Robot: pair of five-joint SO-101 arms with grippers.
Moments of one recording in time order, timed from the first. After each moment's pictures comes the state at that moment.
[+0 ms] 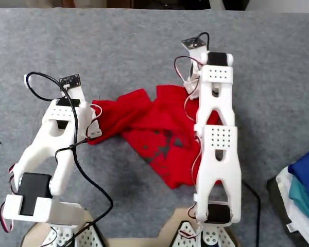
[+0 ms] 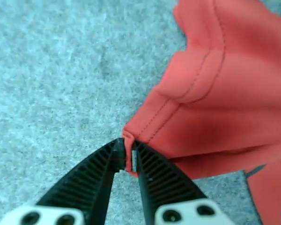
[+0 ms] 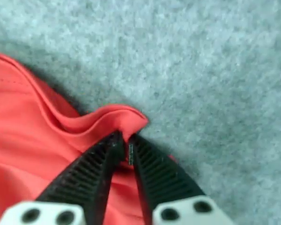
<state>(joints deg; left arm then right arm) 0.3 -3.1 34.1 58.9 11.7 0.4 75.5 -80.0 100.4 12.9</state>
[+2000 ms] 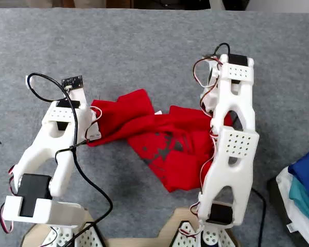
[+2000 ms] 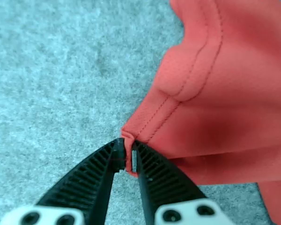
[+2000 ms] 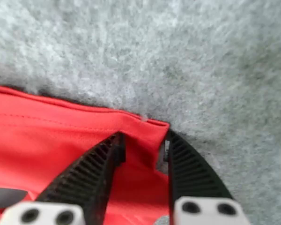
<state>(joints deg) 0.3 -3.5 35.3 58.5 8.7 6.6 56.1 -44.4 98.9 12.4</state>
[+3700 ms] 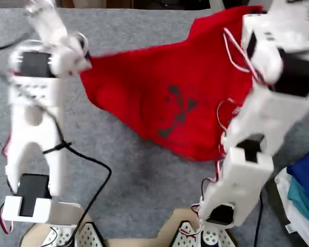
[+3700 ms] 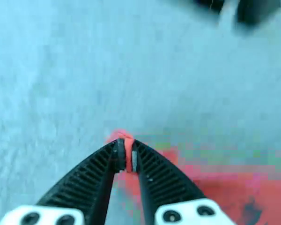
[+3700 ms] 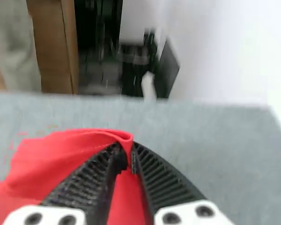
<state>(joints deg) -1.9 -3.5 -31.8 80.8 12.4 7.9 21.2 -92.9 101.0 1.0</state>
